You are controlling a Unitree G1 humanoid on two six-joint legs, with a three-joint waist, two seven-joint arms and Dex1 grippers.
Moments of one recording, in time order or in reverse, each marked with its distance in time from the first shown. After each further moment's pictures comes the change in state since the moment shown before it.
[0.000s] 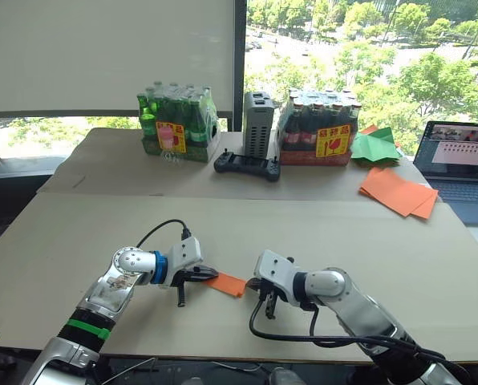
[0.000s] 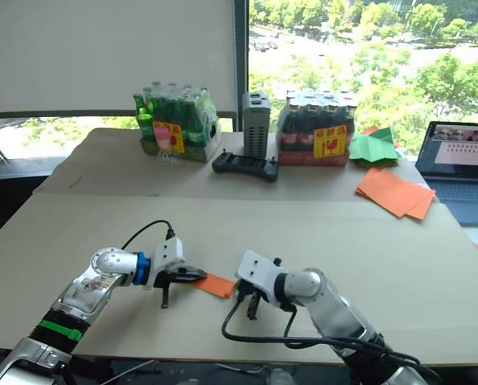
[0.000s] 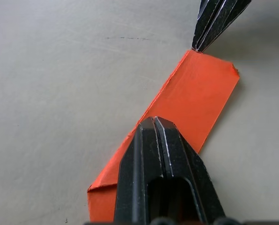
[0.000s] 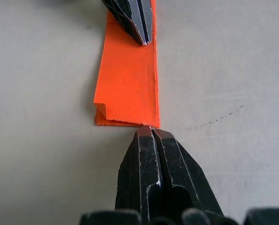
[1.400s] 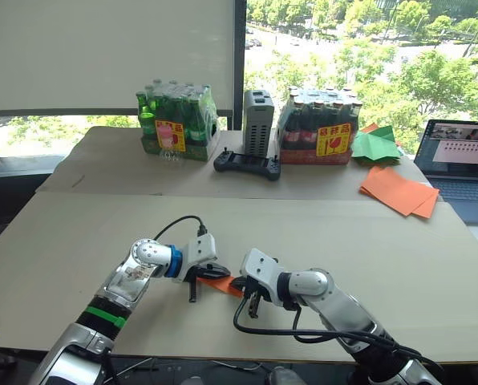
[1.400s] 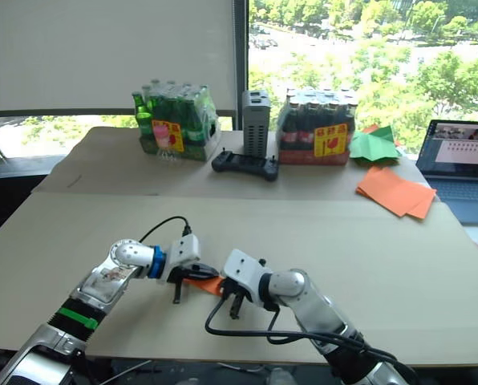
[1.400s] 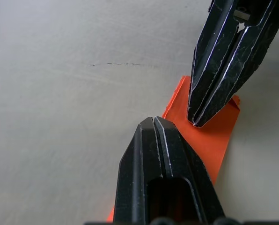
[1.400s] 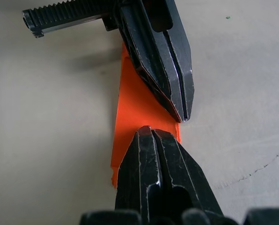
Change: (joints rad) left arm -0.103 -0.059 -0.070 0.057 0.044 0.001 -0.044; right arm -0.041 0.123 0.020 0.084 0.024 -0.039 -0.035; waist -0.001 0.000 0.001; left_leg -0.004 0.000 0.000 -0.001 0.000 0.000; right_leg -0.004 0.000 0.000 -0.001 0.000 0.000
